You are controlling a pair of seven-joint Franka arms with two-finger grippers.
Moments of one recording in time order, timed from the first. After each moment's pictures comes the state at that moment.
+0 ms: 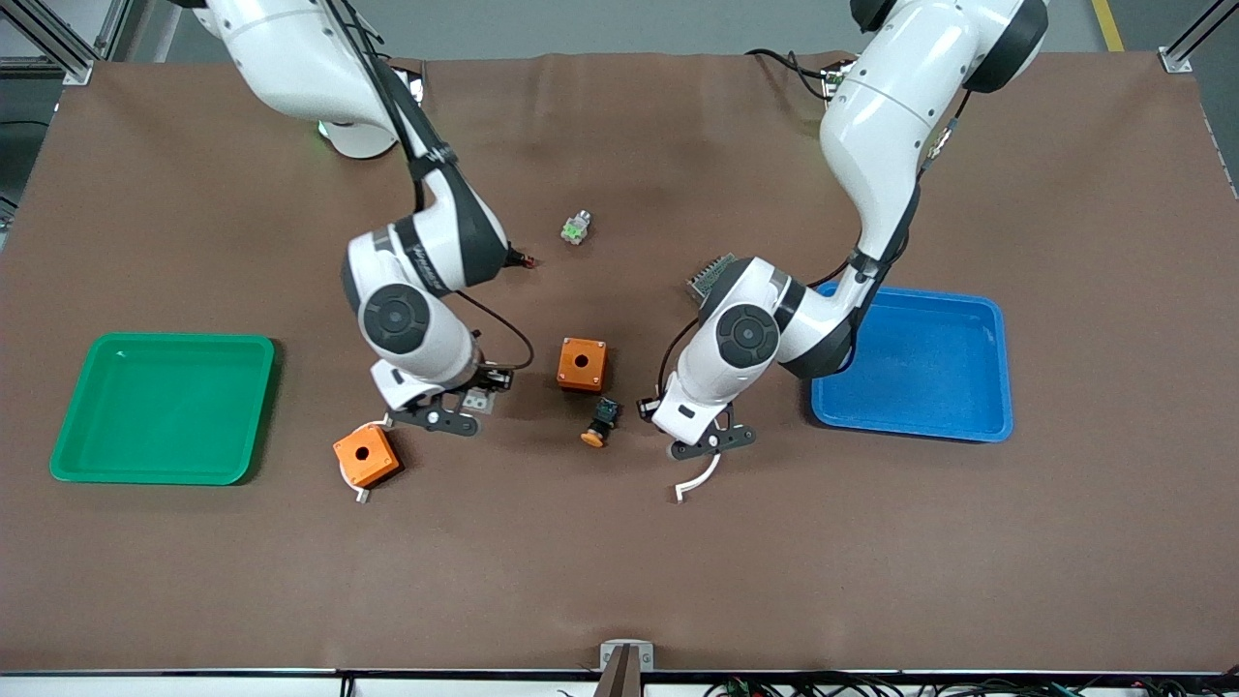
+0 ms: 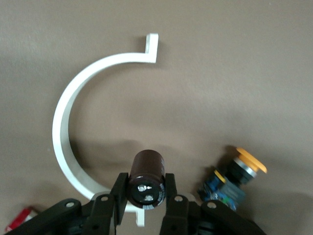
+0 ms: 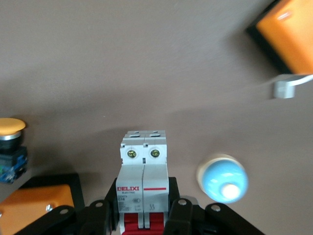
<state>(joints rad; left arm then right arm) -0.51 0.84 -0.12 -1.37 -0.07 2.34 -0.78 0.60 0.59 -0.14 -1.64 0.14 2.13 0.62</state>
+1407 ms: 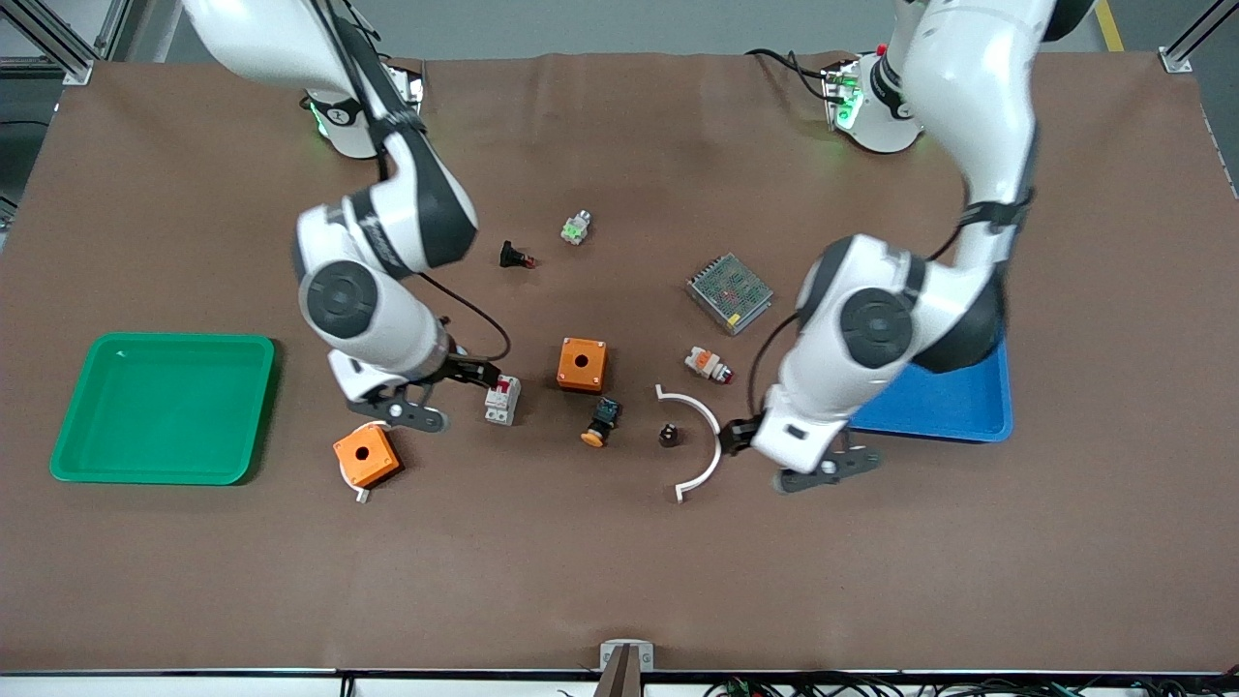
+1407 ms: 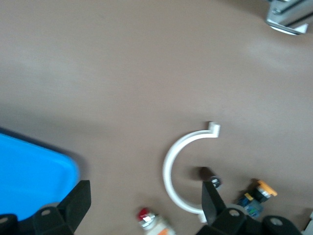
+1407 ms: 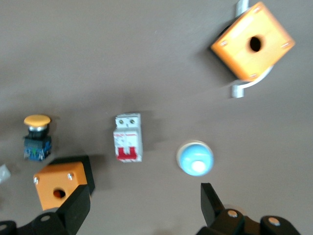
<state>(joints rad) -0.39 0.60 -0.01 -1.30 -0.06 1.98 -0.61 0.54 0.40 -0.18 -1.59 0.16 1.89 0.52</state>
